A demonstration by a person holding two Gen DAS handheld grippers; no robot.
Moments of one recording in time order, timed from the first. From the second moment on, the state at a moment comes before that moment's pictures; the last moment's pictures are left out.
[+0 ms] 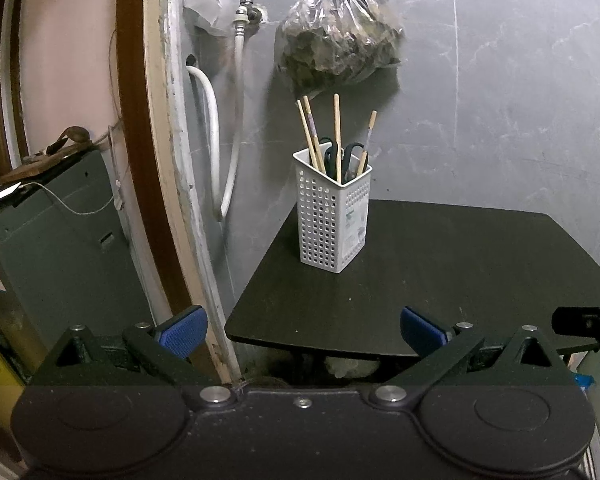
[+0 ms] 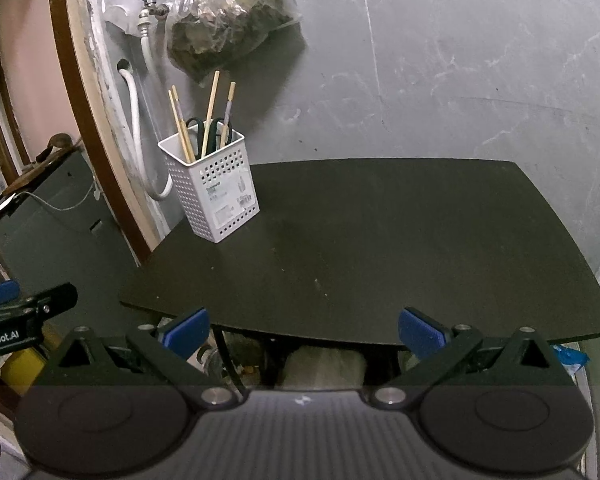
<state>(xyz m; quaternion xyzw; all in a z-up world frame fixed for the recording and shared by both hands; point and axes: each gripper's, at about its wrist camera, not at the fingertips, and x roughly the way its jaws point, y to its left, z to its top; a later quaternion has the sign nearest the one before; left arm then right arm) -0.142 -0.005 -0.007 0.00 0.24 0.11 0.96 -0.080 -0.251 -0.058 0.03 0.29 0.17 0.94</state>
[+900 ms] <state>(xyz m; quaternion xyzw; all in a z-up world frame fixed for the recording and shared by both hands) -0.135 -0.011 -0.011 0.01 0.26 0.10 0.96 -0.076 -0.259 -0.064 0.03 0.31 0.17 0.94</state>
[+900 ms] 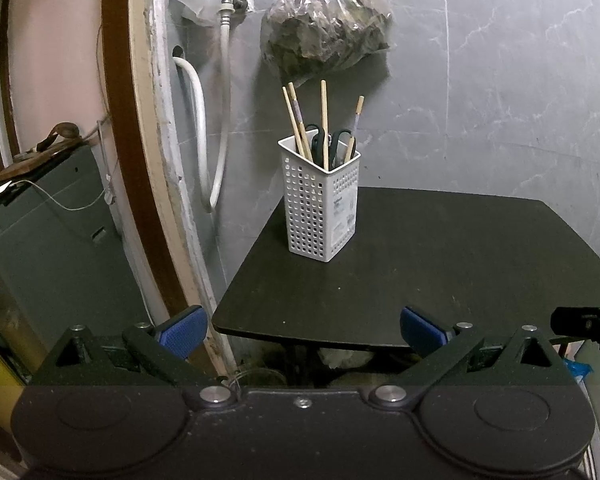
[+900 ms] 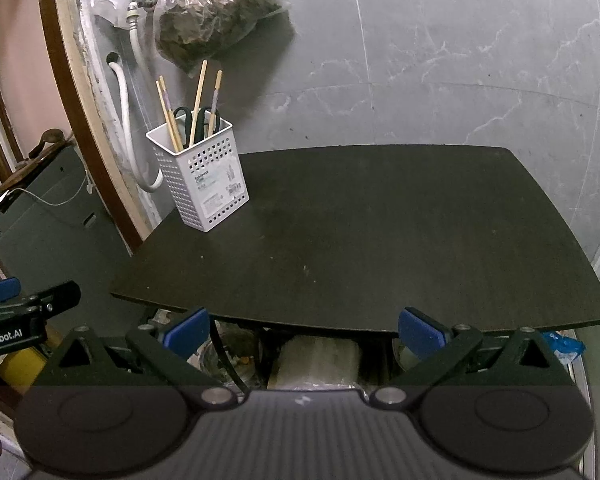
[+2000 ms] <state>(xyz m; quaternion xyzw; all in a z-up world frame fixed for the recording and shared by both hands) -0.121 -0.007 -0.018 0.01 0.27 0.11 0.96 -0.060 -0.257 -0.068 0.04 0.32 0.17 0.93</state>
